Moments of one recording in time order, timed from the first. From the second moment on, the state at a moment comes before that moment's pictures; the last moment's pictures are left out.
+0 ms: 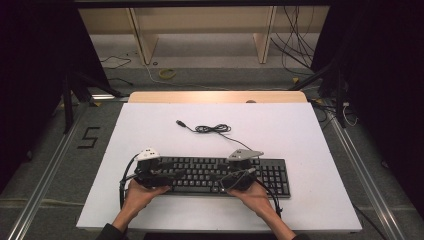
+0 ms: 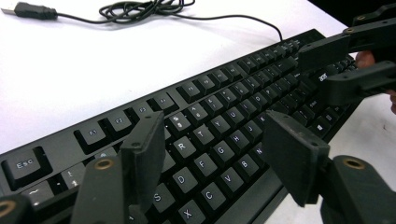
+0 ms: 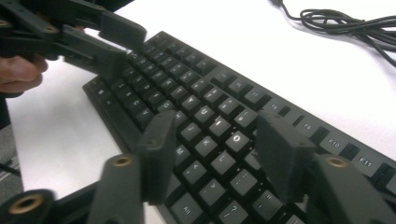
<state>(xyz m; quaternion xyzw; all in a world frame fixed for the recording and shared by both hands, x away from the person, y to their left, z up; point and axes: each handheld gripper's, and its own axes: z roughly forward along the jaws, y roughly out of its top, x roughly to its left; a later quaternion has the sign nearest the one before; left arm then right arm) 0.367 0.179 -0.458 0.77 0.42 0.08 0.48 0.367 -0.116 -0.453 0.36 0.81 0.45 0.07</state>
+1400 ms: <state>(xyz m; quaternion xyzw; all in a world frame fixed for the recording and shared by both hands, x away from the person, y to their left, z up) 0.340 0.199 -0.460 0.75 0.40 0.10 0.52 0.391 -0.093 -0.475 0.37 0.84 0.39 0.08</state>
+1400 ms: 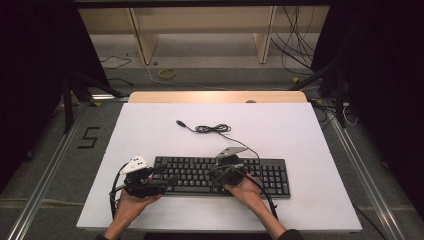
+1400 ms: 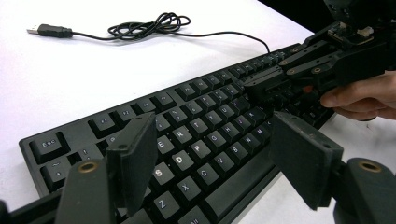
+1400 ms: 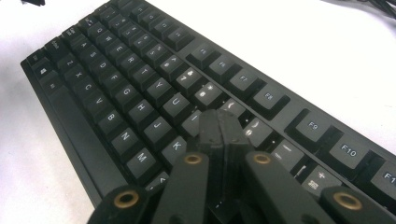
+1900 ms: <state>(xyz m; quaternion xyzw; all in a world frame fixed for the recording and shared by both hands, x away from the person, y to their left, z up) 0.342 0.203 -0.463 0.75 0.41 0.11 0.51 0.392 -0.095 -0.473 0.39 0.83 0.39 0.08</state>
